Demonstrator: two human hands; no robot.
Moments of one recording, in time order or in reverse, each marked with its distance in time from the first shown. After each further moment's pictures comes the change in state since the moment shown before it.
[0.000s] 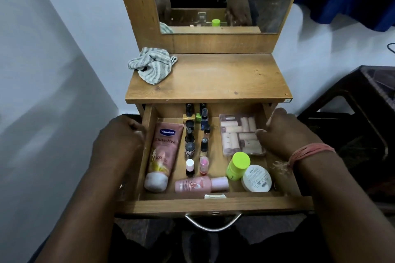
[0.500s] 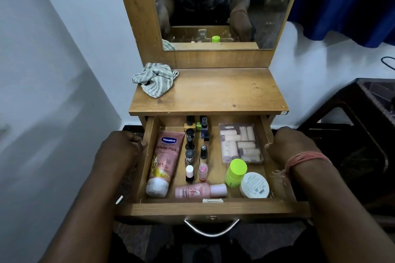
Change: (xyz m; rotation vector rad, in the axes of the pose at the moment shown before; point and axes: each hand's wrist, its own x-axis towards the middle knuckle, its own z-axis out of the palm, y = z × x) left_hand 0.020 -0.010 0.004 -0.073 -0.077 -0.082; right_hand 0.007 0.010 -0.004 -0.086 -0.058 0.151
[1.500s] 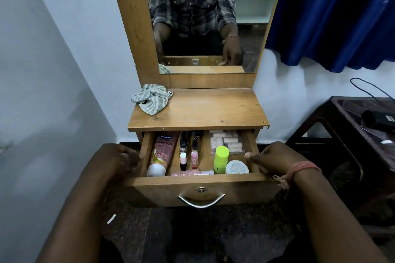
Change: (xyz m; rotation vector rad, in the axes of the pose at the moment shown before) left_hand -0.001 -0.004 -0.028 -0.071 -0.198 0.010; right_hand -0.001 0.029 -0.009 0.269 -0.117 -0.106
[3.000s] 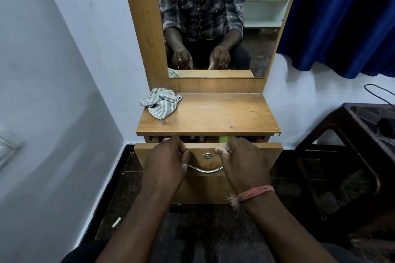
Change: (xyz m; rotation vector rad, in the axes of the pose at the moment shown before) left_hand -0.019 0.040 0.083 0.210 0.379 0.547; right_hand -0.018 -0.067 0.070 -0.116 0.604 -0.502
